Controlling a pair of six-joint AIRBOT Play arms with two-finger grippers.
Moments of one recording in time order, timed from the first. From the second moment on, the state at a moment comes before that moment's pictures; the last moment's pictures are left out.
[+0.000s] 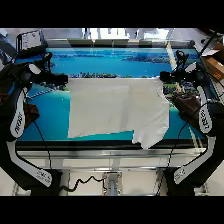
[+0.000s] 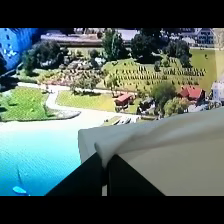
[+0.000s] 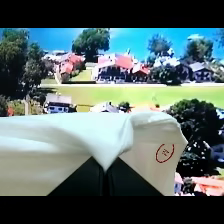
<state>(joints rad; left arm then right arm) 0.10 -1.79 1.64 1.11 -0.95 -1.20 -0.18 -1.85 1.70 -1.14 0.92 1.27</state>
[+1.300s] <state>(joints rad) 0.20 -1.88 1.49 0.84 -1.16 -1.21 -0.34 -1.90 1.49 -0.82 1.18 1.17</state>
